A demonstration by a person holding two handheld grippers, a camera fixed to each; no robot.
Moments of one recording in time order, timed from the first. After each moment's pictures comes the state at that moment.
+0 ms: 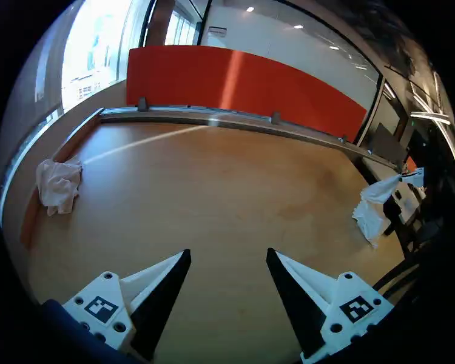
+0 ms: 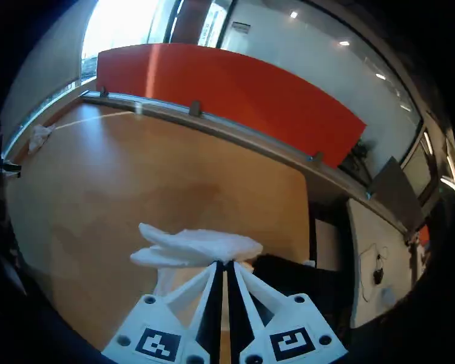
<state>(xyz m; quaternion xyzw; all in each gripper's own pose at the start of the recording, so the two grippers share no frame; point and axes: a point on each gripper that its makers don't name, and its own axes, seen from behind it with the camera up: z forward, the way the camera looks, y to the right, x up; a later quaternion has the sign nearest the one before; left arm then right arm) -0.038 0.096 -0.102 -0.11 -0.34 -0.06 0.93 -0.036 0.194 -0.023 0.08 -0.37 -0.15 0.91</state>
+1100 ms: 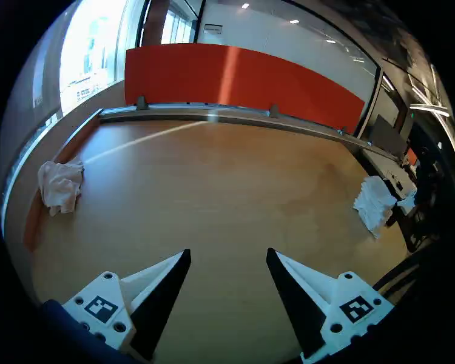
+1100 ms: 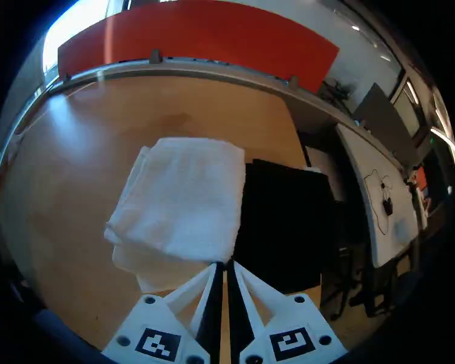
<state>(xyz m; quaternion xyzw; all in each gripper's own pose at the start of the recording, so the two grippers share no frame) -0.045 0.096 -0.117 -0.11 -0.35 -0.04 0.93 -0.153 0.256 -0.081 -0.01 -0.47 -0.09 0.88</state>
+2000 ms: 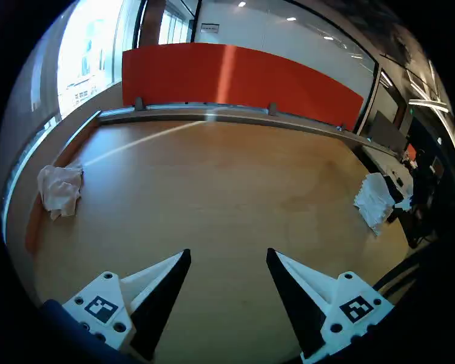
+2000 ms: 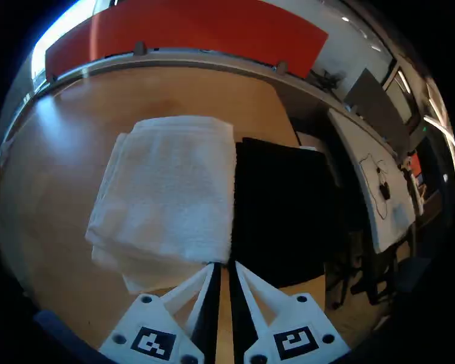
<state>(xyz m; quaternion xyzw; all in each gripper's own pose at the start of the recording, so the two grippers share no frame) -0.044 0.098 -0.116 -0.11 -0.35 -0.03 0.93 -0.178 0.270 -0.085 -0.05 -0.48 -0.08 0.87</state>
